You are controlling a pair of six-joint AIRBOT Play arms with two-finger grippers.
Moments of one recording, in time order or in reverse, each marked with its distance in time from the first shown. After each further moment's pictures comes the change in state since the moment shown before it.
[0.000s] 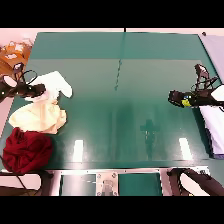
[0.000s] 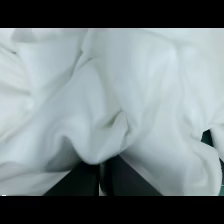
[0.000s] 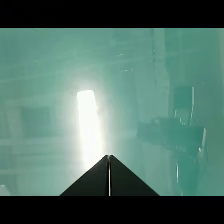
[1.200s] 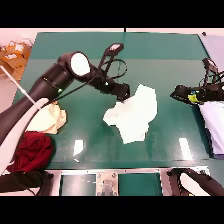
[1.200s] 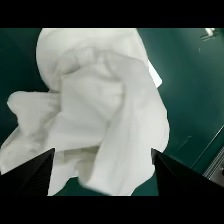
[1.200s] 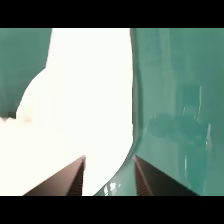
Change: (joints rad) left arm -0.872 0.088 0.360 -0.181 -0.381 -0.127; right arm -0.050 -0.001 0.098 0.035 0.134 0.000
